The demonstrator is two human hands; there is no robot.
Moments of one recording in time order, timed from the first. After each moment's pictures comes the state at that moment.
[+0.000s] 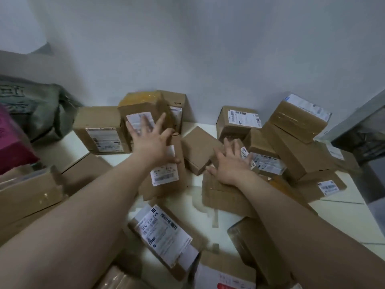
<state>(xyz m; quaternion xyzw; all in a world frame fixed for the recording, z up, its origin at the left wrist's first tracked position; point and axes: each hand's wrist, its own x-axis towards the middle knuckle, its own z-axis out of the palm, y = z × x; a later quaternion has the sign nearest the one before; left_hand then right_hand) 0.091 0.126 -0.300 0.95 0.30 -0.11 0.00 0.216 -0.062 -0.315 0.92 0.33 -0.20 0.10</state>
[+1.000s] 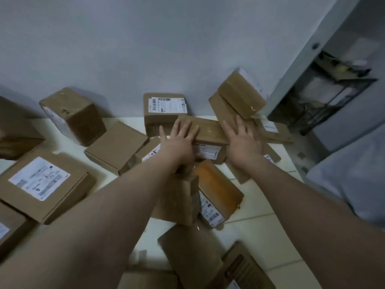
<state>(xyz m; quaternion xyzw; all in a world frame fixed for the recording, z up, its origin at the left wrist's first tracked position) 0.282 -0.084 -0.326 0.98 0.11 -0.13 0.10 0.353 -0.249 -0.296 0.98 0.18 -0.10 0.04</state>
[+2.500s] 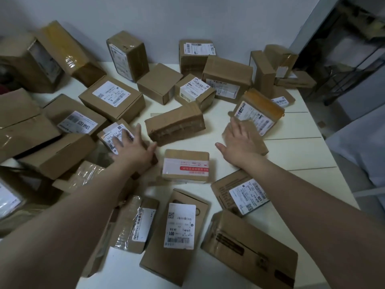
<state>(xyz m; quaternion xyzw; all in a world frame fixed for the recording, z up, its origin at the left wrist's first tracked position) -0.060 -0.079 -0.348 0.85 0.44 -0.14 0.25 0.107 -0.308 -0.335 0.94 0.27 -0.19 0.03</state>
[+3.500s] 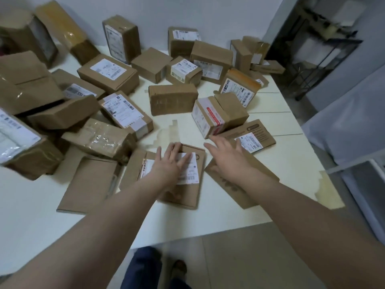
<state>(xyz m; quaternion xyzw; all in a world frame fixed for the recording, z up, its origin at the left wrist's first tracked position) -0.157 -0.220 -0.376 0.96 0.04 -0.26 -0.03 -0.062 -0.385 -0.322 0.91 0.38 -0.13 0.12</state>
